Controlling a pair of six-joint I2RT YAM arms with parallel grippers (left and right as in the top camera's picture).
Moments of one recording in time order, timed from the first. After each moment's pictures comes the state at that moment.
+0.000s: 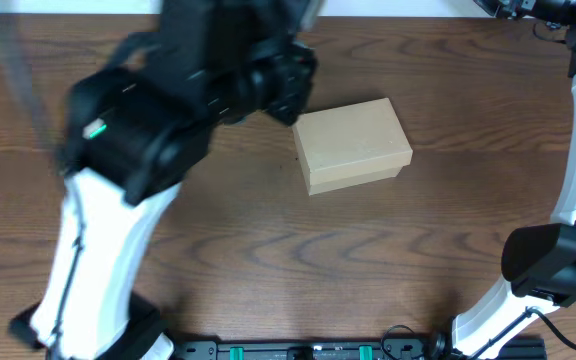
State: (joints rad) left arm -0.61 1.79 2.52 -1.35 0.12 -0.05; right arm -0.25 1.92 2.13 -0.54 -1.38 0.59
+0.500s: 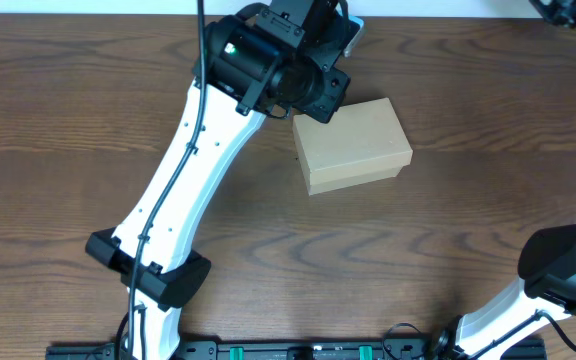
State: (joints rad) left arm -0.61 2.04 2.51 -1.47 0.20 -0.04; right arm -0.43 1.92 2.13 -0.55 -1.38 0.59
